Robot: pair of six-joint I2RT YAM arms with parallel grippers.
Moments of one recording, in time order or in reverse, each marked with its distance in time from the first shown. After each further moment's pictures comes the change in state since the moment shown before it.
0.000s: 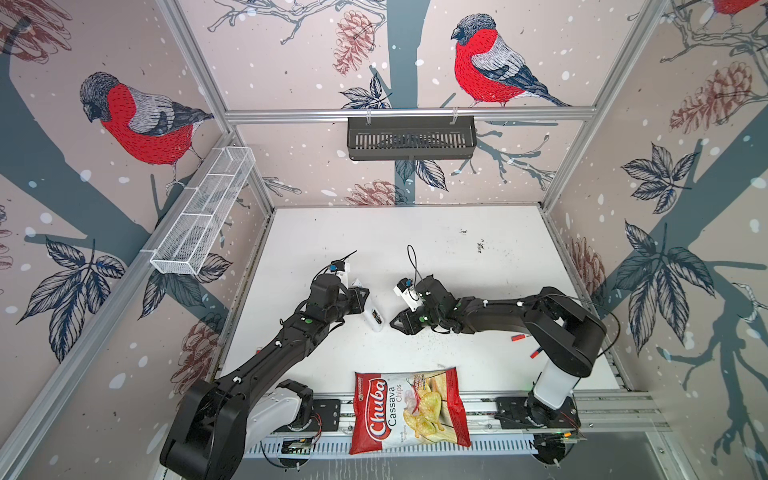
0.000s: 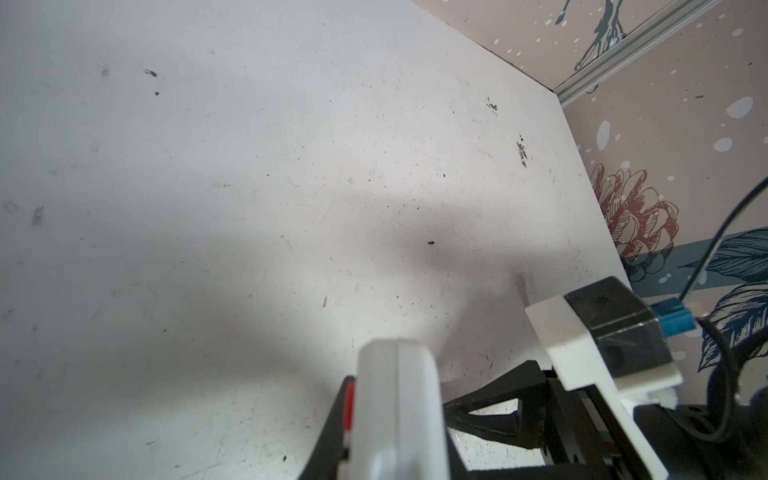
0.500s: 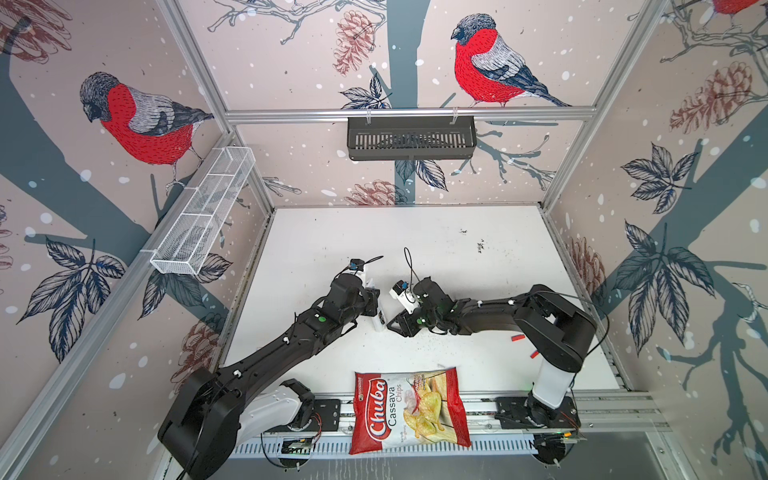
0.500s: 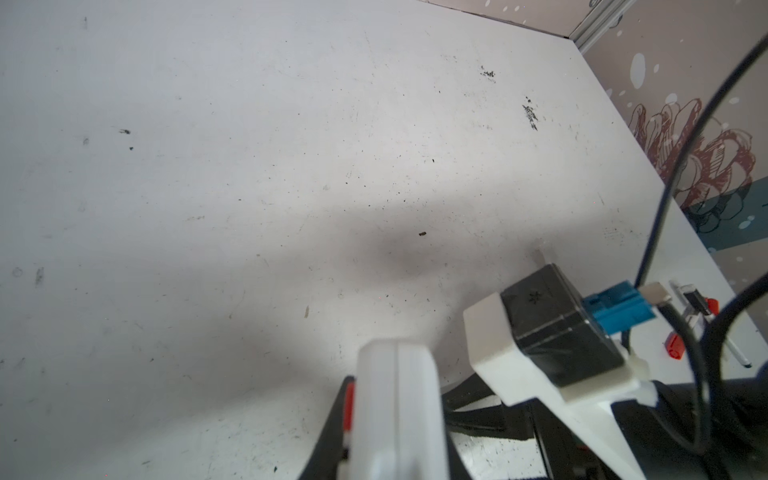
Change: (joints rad) left arm -0.236 0.037 0.102 -0.097 -0.238 0.111; right arm 0.004 0.049 -0.009 0.072 -0.015 -0.057
